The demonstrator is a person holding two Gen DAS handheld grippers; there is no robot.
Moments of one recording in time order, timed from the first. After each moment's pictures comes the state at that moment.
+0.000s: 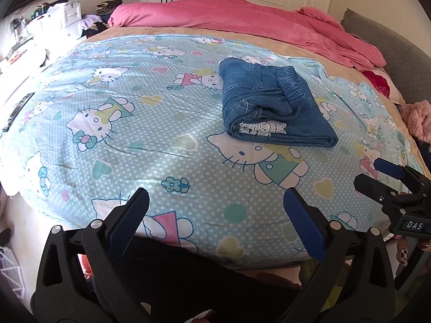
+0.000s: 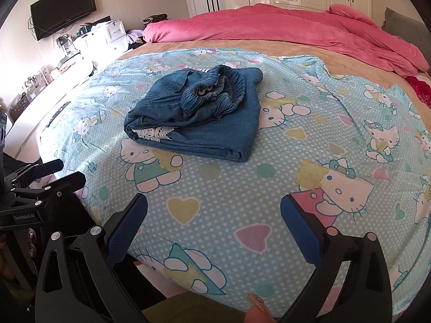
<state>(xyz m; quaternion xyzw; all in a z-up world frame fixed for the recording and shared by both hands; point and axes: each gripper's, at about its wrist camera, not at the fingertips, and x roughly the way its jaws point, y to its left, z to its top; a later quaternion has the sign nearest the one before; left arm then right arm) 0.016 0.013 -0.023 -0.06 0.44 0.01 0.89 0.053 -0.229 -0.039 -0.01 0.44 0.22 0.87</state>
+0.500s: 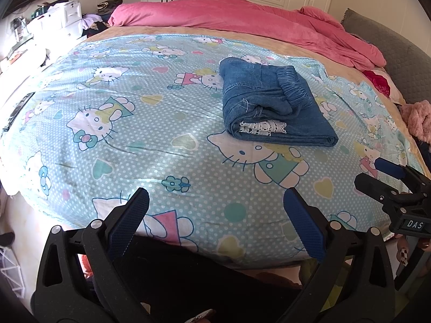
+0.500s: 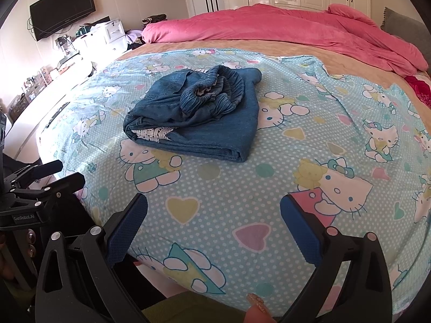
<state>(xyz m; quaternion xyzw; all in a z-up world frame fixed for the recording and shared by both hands) 0.016 0.013 -0.023 -0.06 0.44 0.02 0.89 0.053 -0.230 -0.038 -0.01 0.44 0.22 0.87</state>
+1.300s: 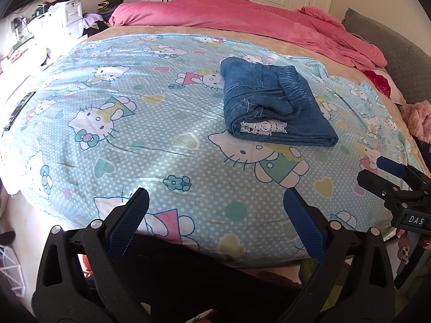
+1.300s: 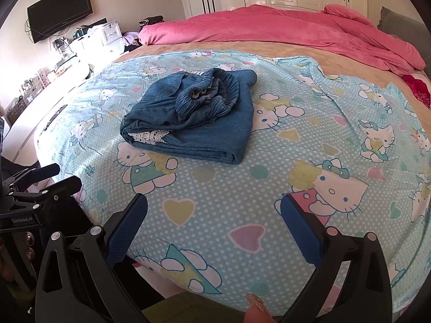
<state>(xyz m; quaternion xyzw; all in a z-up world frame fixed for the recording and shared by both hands) 0.014 0.014 -0.021 -0.06 0.45 0.02 0.89 0.053 -0.233 -0.036 -0.01 0.44 0.21 0.88</state>
